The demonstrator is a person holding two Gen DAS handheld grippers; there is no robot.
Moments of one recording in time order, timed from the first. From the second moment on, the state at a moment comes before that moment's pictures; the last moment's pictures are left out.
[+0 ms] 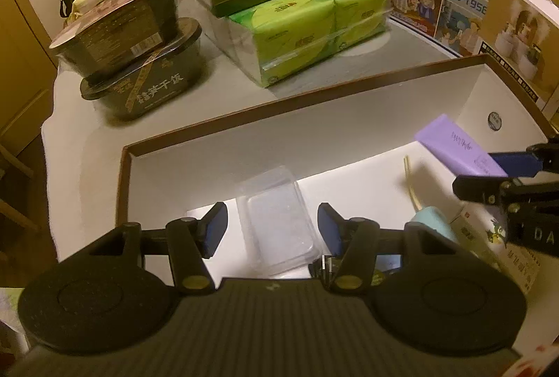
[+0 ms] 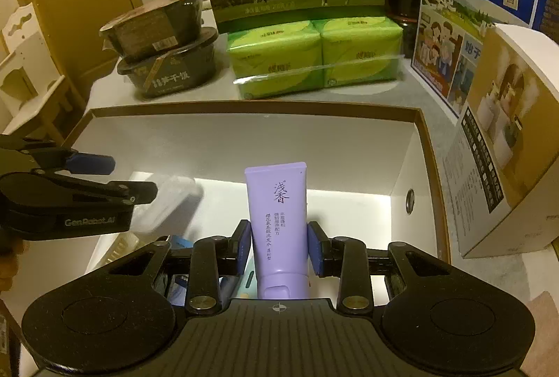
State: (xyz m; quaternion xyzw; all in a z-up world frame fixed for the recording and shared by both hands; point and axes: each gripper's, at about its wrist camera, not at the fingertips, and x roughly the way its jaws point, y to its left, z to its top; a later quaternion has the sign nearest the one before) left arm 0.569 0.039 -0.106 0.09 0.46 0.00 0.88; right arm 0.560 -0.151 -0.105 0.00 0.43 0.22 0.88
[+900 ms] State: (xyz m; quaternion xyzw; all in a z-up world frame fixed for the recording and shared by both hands) left arm 0.476 0.054 -0.055 0.06 0.43 -0.03 0.90; right arm 0.485 -0.189 -0.063 0.07 0.40 0.23 0.88
